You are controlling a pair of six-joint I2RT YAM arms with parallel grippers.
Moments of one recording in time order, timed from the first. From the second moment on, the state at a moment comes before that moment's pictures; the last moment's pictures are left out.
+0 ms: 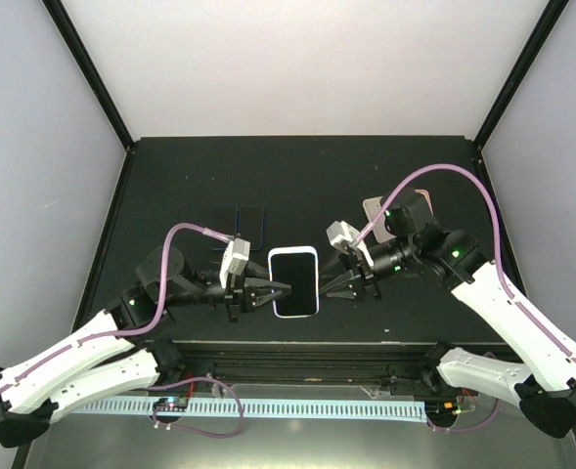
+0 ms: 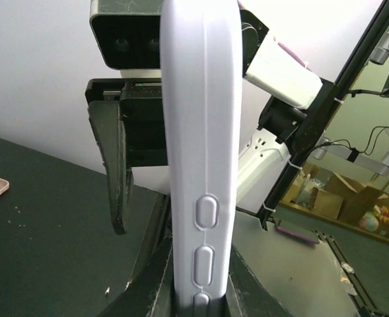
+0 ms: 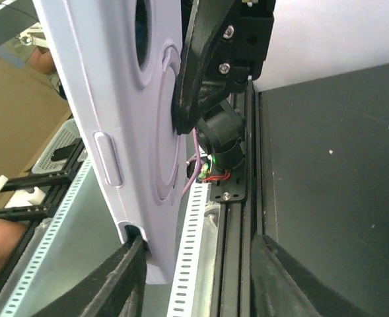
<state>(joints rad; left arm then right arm) -0.94 0.70 0.75 -0.02 0.57 -0.40 0.70 1.05 1.19 -0.83 -1.06 -0.25</state>
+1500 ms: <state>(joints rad) -0.94 0.78 0.93 -0.26 0.36 -0.22 0.71 1.12 1.18 -0.76 -1.02 -0.25</state>
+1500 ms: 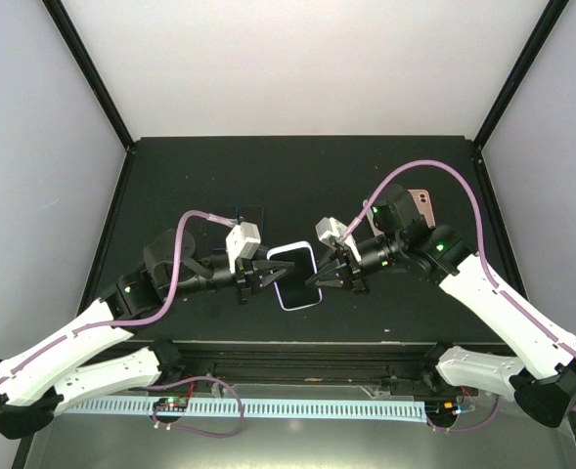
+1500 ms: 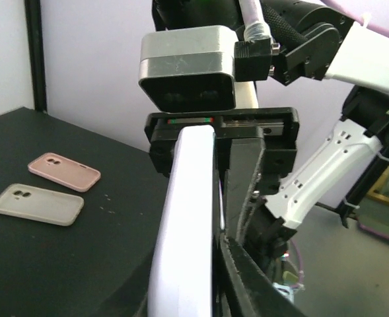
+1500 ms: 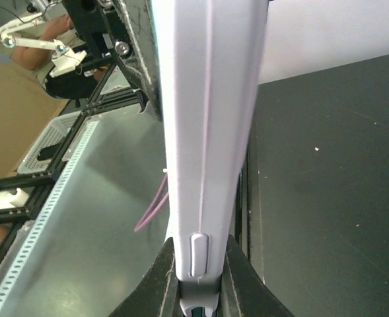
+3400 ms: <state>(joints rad) -0.79 0.79 0.89 -0.05 0.80 -0.48 0.72 1.06 1.10 -0.96 -1.11 -0.62</state>
